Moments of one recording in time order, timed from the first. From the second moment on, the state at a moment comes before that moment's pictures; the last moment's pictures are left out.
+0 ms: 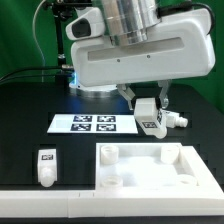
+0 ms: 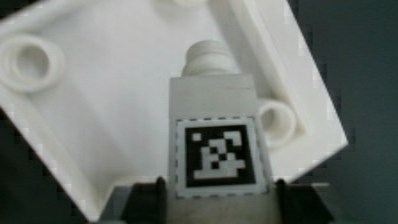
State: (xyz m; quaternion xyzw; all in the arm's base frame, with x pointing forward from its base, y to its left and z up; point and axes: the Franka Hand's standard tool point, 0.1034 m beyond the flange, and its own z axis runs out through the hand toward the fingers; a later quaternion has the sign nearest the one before) arm 0.619 0.051 0.139 -0.97 0.23 0.00 0.11
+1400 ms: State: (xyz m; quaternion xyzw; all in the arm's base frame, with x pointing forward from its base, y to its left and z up) arm 0.646 0.108 0.129 -0.97 0.08 -0.24 0.04
